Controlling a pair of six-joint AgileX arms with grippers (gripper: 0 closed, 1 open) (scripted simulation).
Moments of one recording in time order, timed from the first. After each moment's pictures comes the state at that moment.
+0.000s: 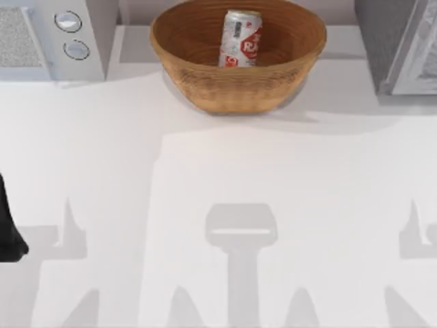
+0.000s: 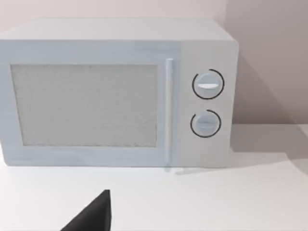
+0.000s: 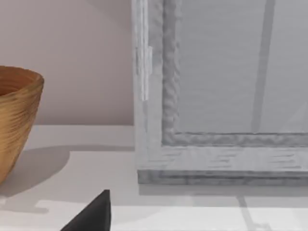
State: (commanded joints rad) left arm 0.00 0.00 0.00 0.00 0.00 0.00; right arm 0.01 0.03 0.02 0.01 0.00 0.00
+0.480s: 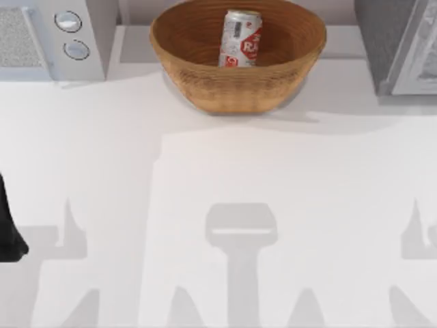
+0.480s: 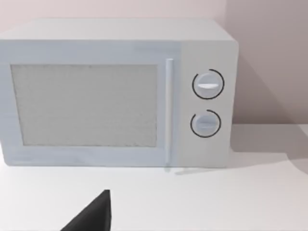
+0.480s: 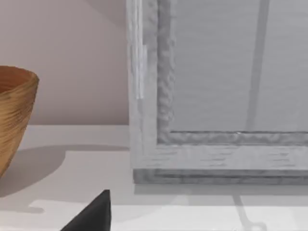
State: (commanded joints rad) left arm 0.00 0.00 0.00 0.00 0.00 0.00; right arm -0.01 0.02 0.01 0.01 -0.01 0.00
